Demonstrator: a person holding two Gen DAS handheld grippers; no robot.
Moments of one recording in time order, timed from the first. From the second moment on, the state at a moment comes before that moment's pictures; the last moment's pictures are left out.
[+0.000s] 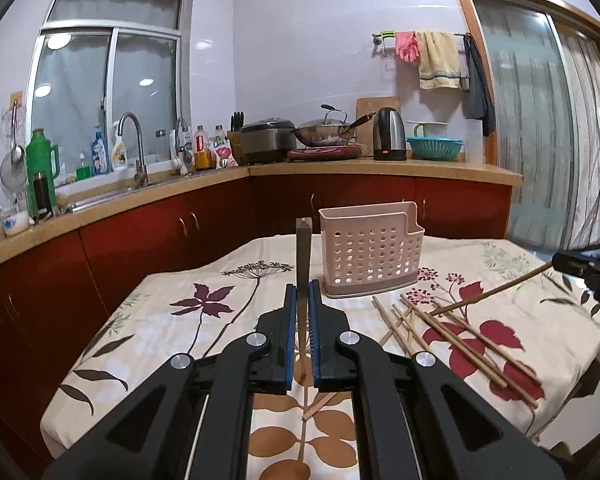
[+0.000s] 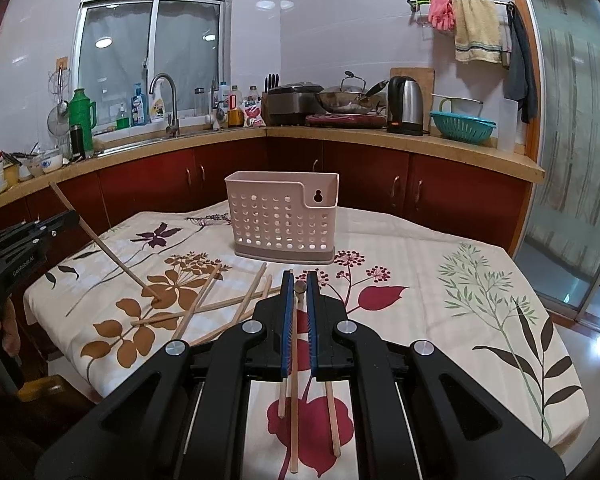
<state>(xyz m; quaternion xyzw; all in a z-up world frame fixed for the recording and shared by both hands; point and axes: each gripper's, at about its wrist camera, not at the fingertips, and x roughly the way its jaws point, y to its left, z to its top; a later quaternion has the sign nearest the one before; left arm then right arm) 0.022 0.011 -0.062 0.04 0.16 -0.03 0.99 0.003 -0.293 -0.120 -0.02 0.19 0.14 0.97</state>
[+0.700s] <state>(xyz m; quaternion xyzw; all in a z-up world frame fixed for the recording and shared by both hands) 0.041 0.020 -0.030 0.01 0.15 -0.04 0.99 0.036 -0.297 -0.081 0.00 0.16 0.15 0.98</state>
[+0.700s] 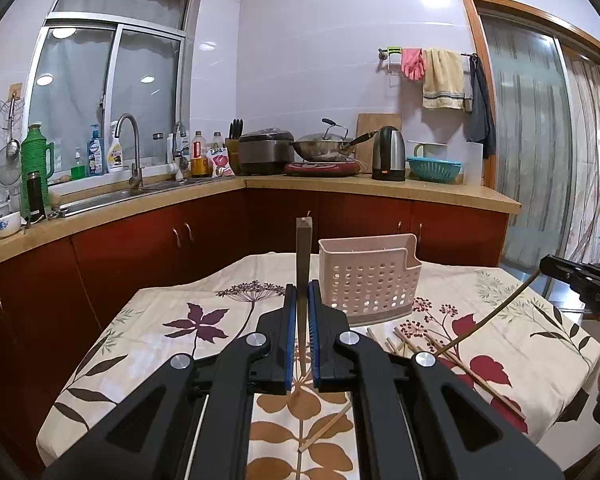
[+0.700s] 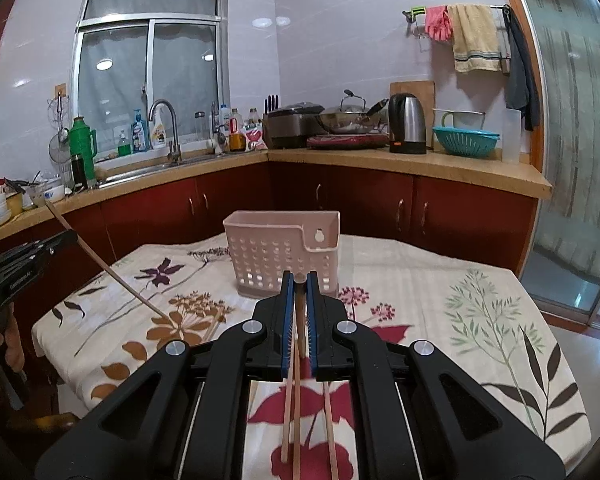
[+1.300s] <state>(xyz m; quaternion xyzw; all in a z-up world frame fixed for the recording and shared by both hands) 0.085 0.017 0.028 -0.01 0.12 -0.08 0.99 0.080 -0.315 -0.005 0.03 0.08 0.18 0.98</state>
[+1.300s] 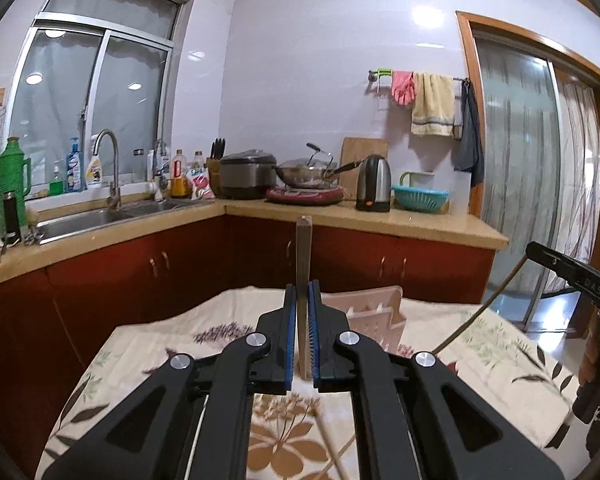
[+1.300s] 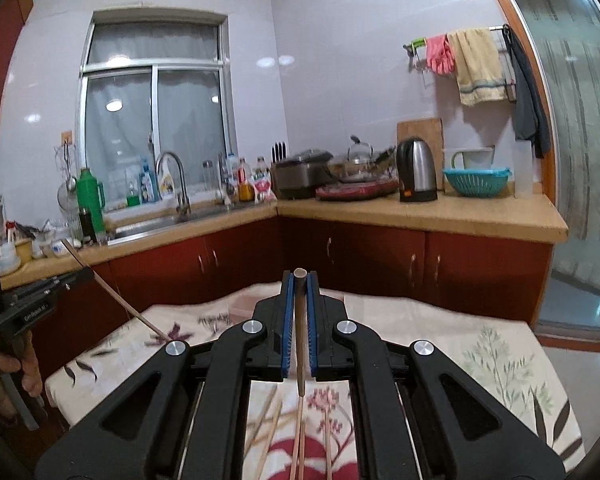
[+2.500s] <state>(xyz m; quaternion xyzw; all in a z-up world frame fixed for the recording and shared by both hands) 0.238 -0.026 -0.025 0.00 0.21 -0.12 0.97 0.235 -0.310 -0.049 0.05 0.14 0.17 0.97</state>
